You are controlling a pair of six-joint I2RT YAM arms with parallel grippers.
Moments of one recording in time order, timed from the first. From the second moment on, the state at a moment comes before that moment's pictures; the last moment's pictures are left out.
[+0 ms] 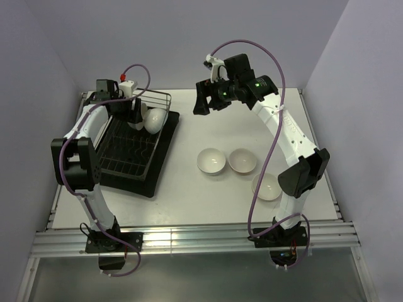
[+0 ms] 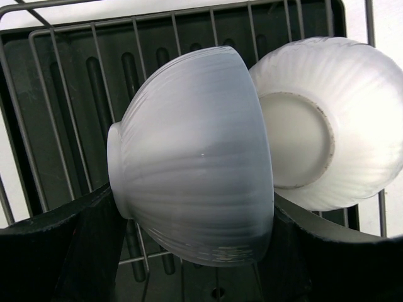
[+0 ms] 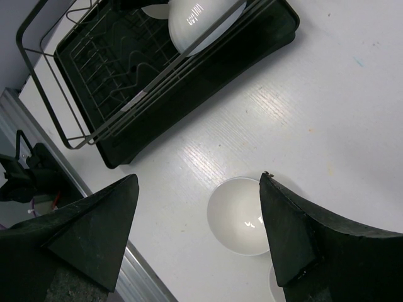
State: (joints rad) left arm 0.01 1.89 1.57 -0.52 0.37 0.24; right arm 0.47 1.81 2.04 -0.93 -0.43 0.09
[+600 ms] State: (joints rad) left arm -0.06 1.89 1.57 -0.52 0.27 0.26; right arm 0.47 1.81 2.03 -0.93 -0.43 0.09
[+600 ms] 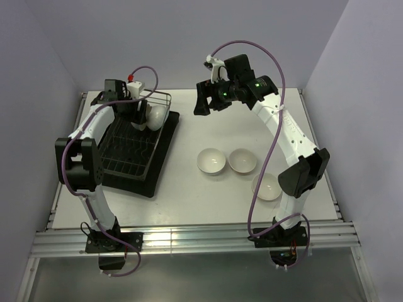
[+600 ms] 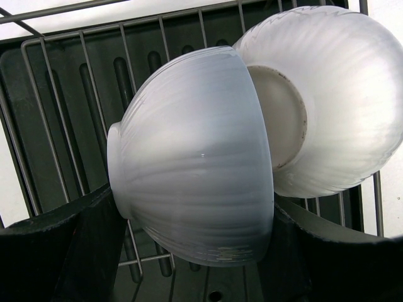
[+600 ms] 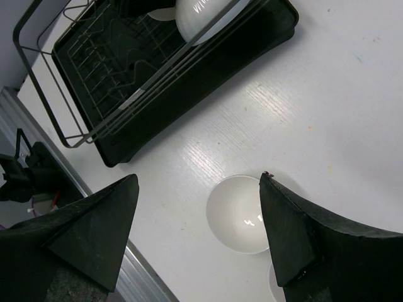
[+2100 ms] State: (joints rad) left arm -0.09 1.89 1.64 -0.59 0.34 0.21; right arm 0.46 1.81 2.02 -0.93 -0.44 0.08
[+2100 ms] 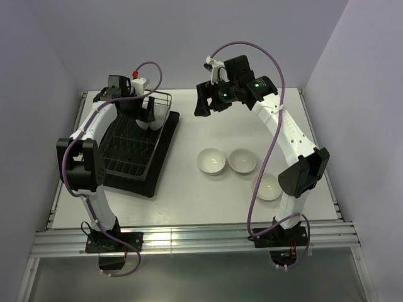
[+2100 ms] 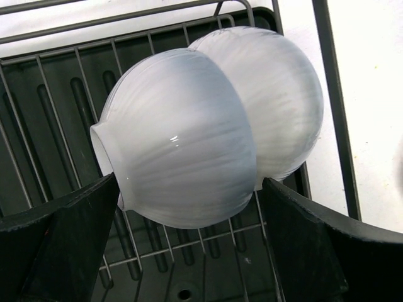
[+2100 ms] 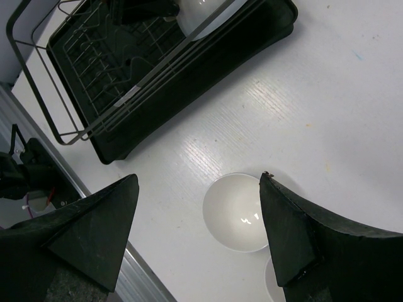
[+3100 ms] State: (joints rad) left arm -0.11 1.89 1.67 -0.60 0.38 0.20; right arm 0.46 1.80 1.99 -0.93 -0.44 0.07
